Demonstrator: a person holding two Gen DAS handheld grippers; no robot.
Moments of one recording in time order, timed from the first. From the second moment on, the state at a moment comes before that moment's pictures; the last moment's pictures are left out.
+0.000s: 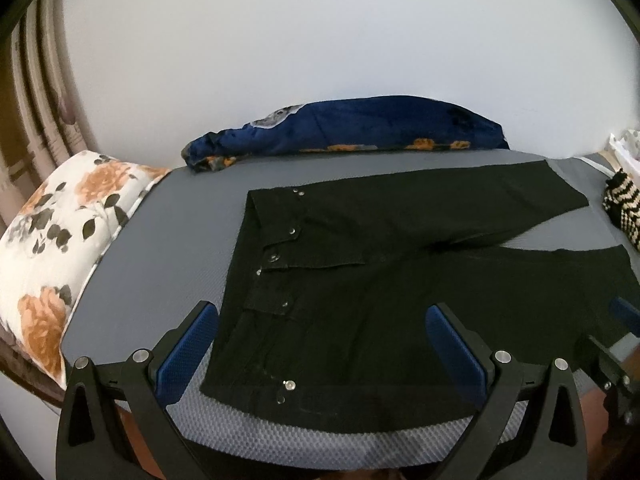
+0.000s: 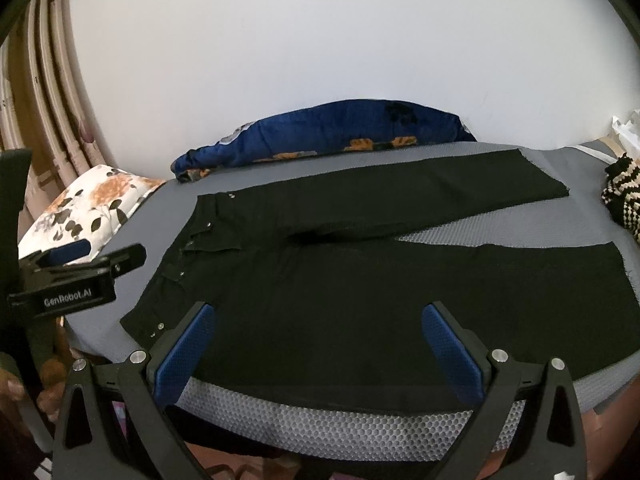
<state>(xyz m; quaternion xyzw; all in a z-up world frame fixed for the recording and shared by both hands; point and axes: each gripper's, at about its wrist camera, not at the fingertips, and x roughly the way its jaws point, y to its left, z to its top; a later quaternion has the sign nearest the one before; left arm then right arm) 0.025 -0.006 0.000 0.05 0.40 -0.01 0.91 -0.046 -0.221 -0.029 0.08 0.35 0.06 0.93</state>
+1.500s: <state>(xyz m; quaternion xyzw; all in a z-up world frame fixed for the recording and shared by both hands) 0.319 0.160 -0.104 -0.07 0.49 -0.19 0.85 0.058 -0.223 -0.056 0.02 0.42 0.09 0.90</state>
